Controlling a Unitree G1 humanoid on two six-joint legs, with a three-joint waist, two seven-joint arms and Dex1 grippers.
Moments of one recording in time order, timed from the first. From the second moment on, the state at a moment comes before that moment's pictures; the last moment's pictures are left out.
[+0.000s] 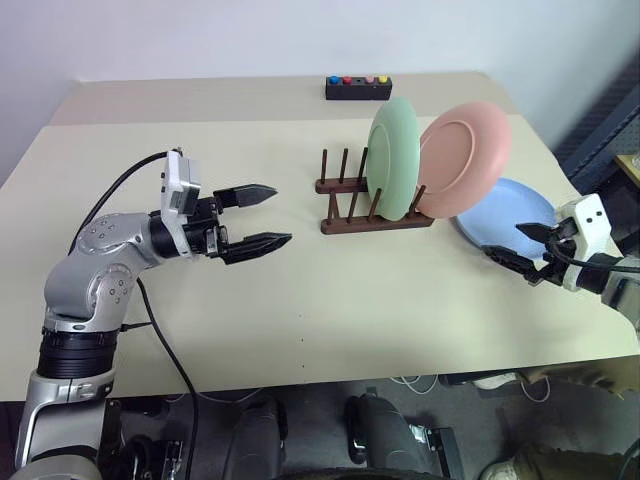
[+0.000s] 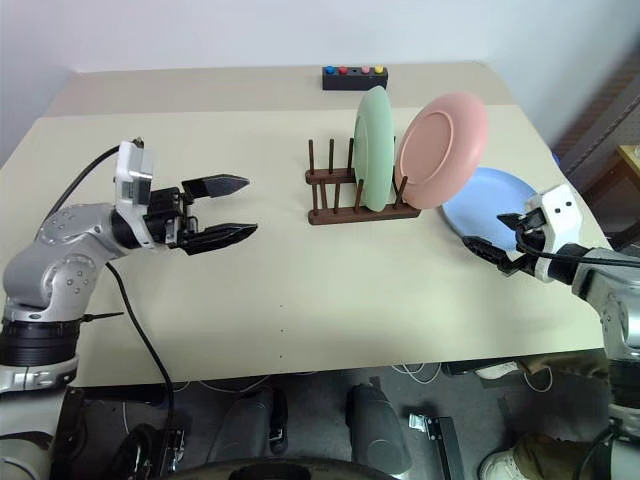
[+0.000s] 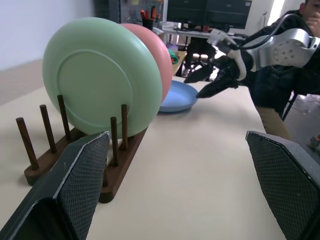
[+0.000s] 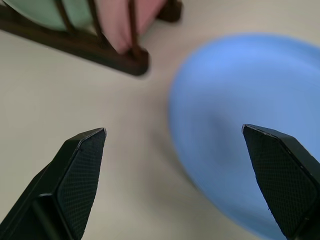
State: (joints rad) left arm -0.47 0.65 0.11 -0.14 -0.67 0.48 -1.14; right arm -0.24 -0.91 -0.27 0.12 0.42 0.56 0.84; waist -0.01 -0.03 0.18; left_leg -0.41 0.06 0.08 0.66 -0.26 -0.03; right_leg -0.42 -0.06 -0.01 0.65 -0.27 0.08
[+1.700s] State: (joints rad) left arm -0.50 0.65 0.09 -0.20 -0.79 0.60 -1.16; right arm -0.59 -0.91 -0.13 0.56 0.18 0.50 0.80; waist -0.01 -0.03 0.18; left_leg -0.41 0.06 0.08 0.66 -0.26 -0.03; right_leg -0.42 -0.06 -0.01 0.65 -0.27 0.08
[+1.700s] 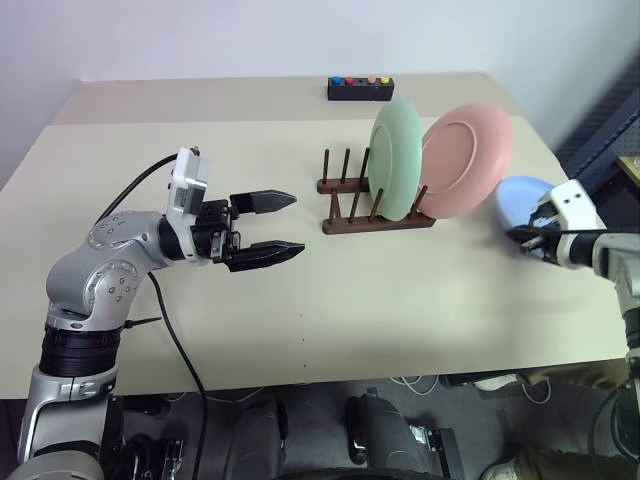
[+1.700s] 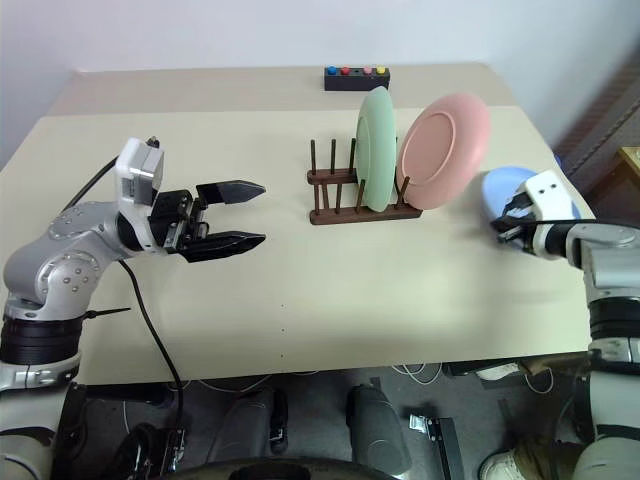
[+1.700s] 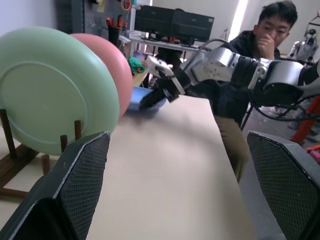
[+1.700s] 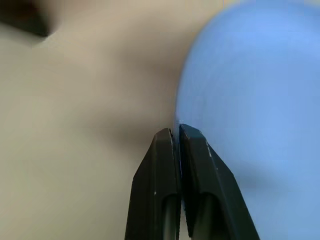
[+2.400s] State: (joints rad) left arm -0.51 0.63 0.09 -0.16 -0.75 0.54 -1.15; right arm -0.94 -0.77 -0.50 0.59 0.51 0.53 0.62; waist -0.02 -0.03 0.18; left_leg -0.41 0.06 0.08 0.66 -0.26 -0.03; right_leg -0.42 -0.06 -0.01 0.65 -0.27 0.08
